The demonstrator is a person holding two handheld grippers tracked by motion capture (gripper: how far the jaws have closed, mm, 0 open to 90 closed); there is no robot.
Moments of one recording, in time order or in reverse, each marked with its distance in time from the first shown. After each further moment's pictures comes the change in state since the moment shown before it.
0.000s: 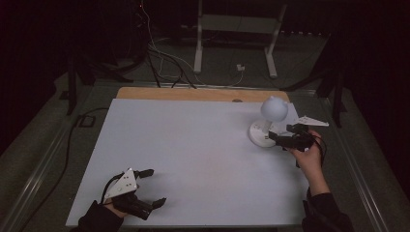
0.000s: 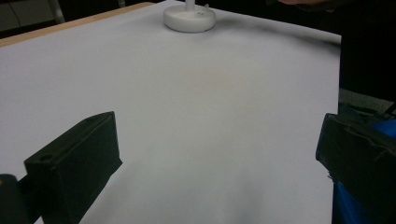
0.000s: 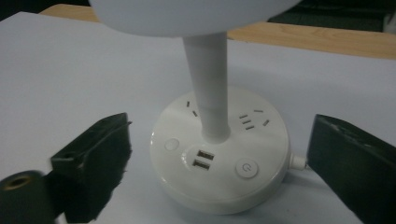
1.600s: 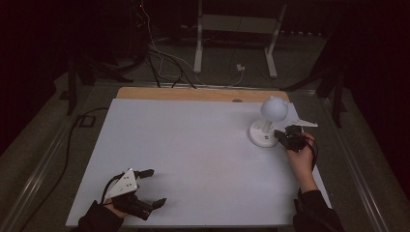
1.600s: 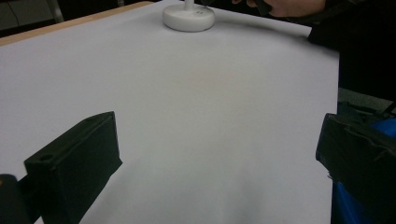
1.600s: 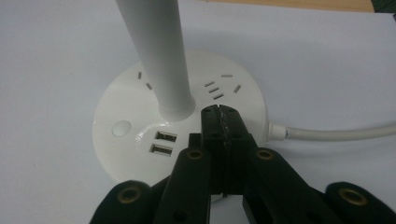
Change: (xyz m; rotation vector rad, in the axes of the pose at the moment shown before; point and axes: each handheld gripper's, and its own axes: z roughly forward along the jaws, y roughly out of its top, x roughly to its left) left arm -0.001 0.000 0.000 0.003 -0.001 0.002; right arm 0.001 -0.014 0.027 0.102 -0.175 0.046
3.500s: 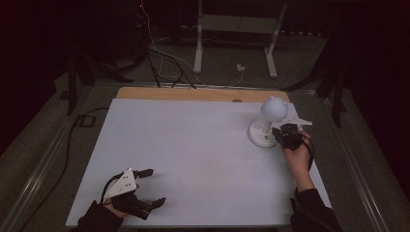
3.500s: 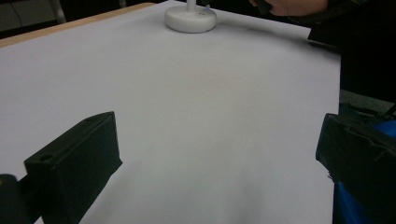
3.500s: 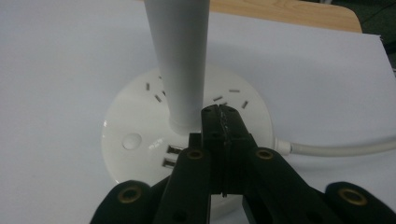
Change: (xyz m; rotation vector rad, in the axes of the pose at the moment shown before) left arm 0.001 0.000 -0.001 -0.004 0.005 -0.004; right arm 0.016 0.010 -0.002 -0.009 -0.053 -0.048
